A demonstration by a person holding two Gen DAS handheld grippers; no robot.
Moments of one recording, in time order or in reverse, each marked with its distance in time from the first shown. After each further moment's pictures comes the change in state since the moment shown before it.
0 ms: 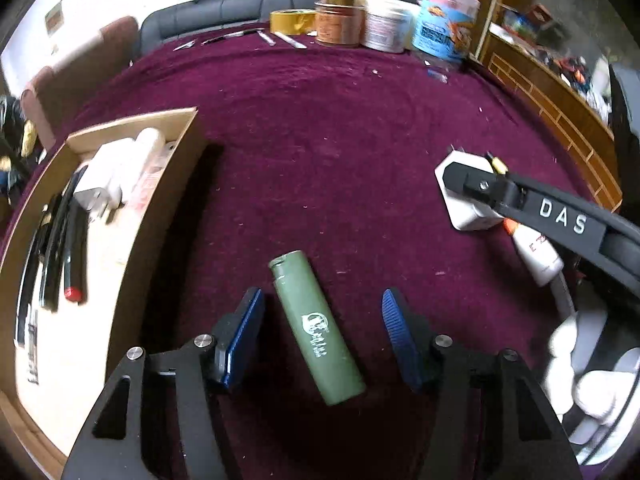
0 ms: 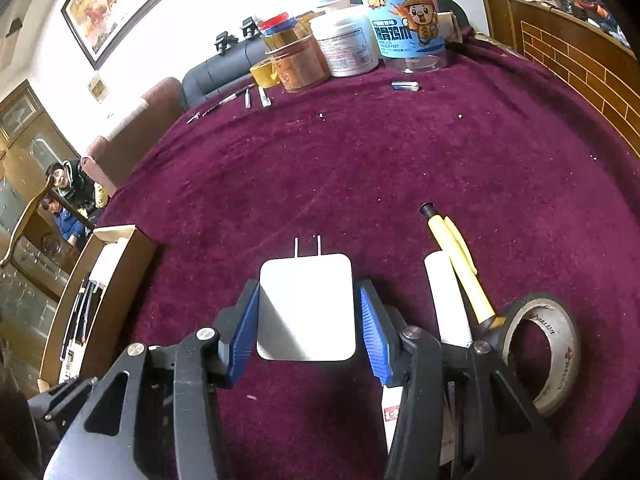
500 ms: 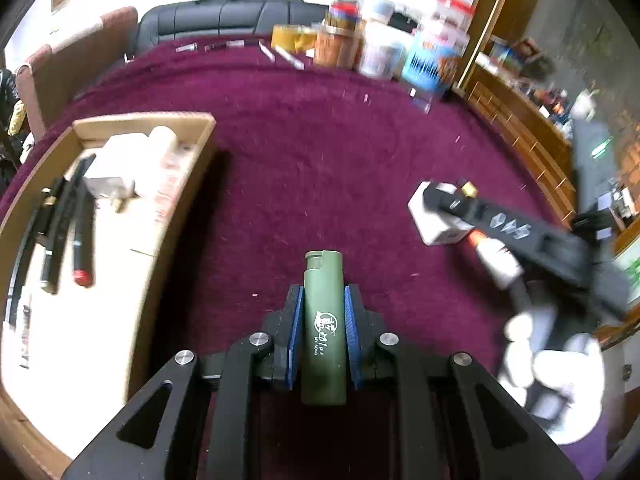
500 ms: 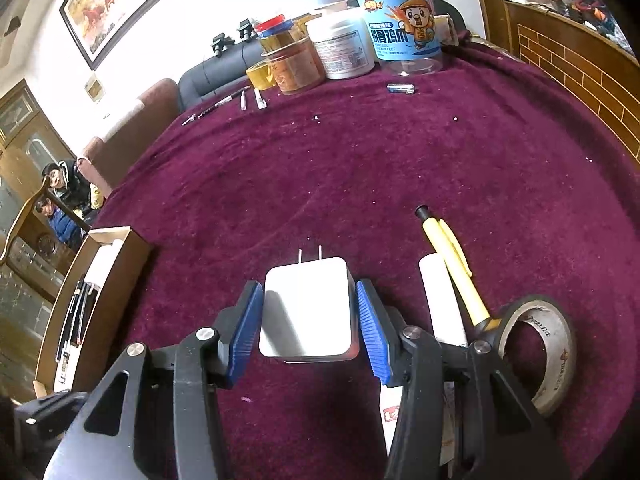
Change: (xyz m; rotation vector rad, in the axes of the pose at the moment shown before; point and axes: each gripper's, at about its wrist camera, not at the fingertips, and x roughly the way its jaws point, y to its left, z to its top) left arm -0.042 0.030 -0.008 -0.090 -0.078 -0.153; right arm 0.000 -0.003 0.001 0.003 -0.013 -0.012
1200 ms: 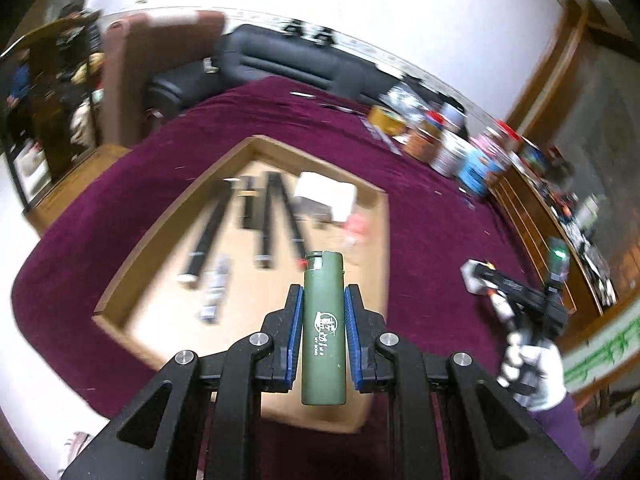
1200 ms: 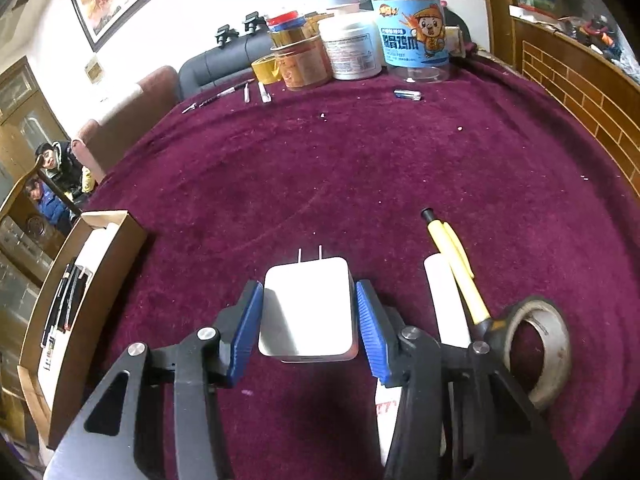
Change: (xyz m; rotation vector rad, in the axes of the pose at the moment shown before) left arm -0.125 0.158 -0.043 -0.267 -0.187 0.039; right arm -0.014 0.018 -0.004 -0.047 -0.003 -0.037
